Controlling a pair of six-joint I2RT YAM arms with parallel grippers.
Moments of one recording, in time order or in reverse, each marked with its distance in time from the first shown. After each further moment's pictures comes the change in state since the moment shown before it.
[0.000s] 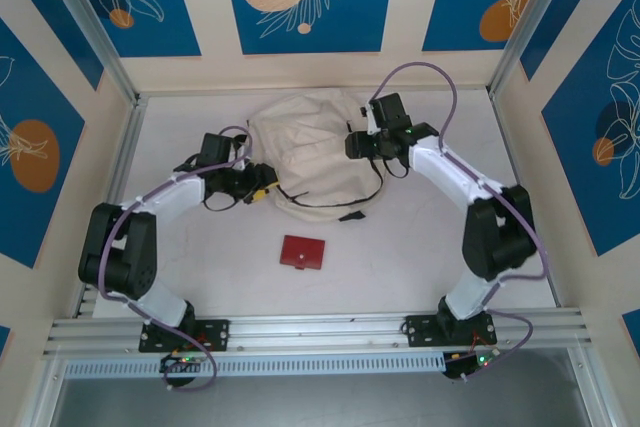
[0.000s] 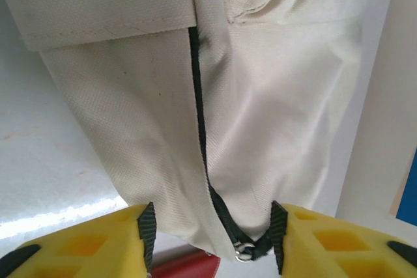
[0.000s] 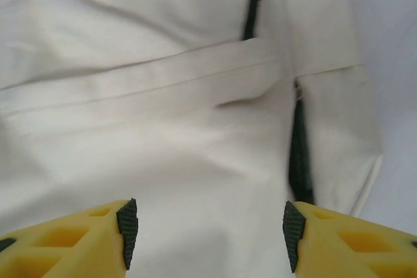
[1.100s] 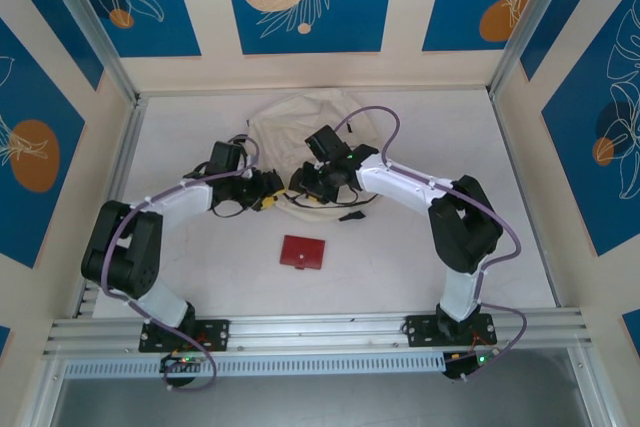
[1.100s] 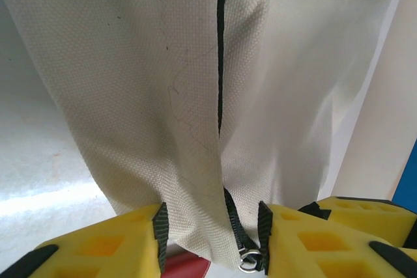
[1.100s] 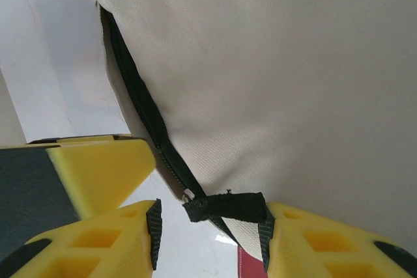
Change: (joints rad) left arm -0.069 0.034 -0.059 0.102 -0.010 -0.132; right arm 0.287 0.209 0.062 0.015 -0.217 0.740
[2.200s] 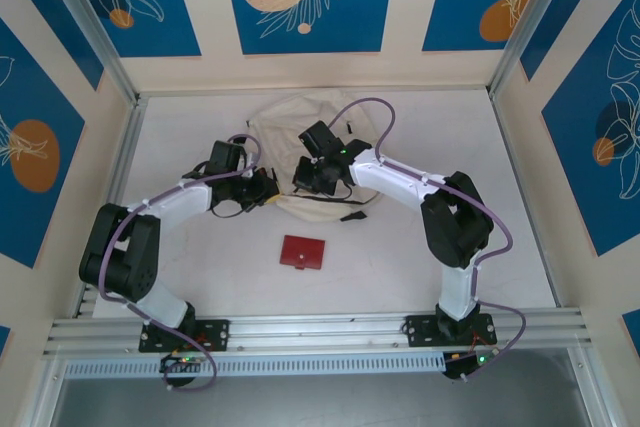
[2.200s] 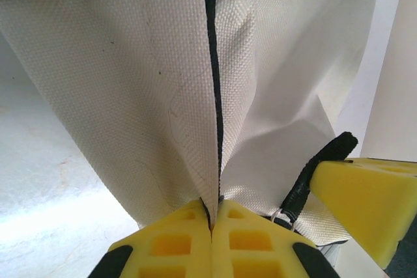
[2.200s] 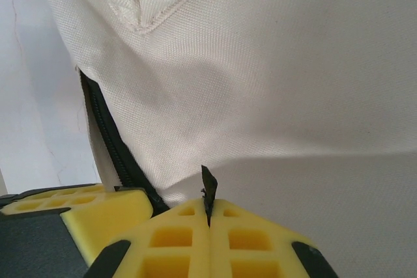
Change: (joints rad) left arm -0.007 -0.031 0.002 -0.029 -0.026 0.103; right arm 0.002 0.050 0.080 -0.038 0.113 -0.056
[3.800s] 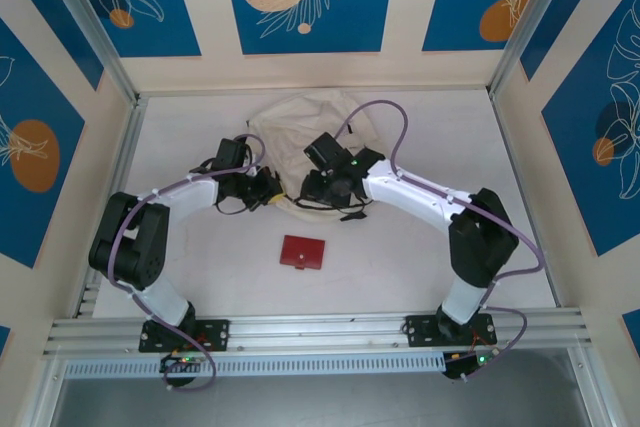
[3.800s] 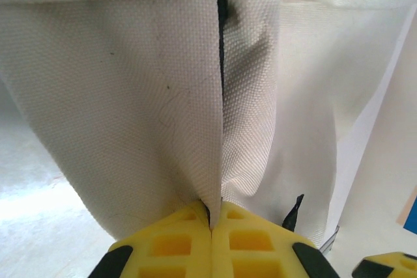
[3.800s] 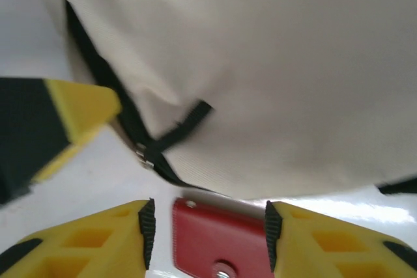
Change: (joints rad) left arm -0.012 0.085 0.052 0.002 0.003 -0.069; right arm 0.065 -0.154 -0.077 -0.142 0.129 -0.002
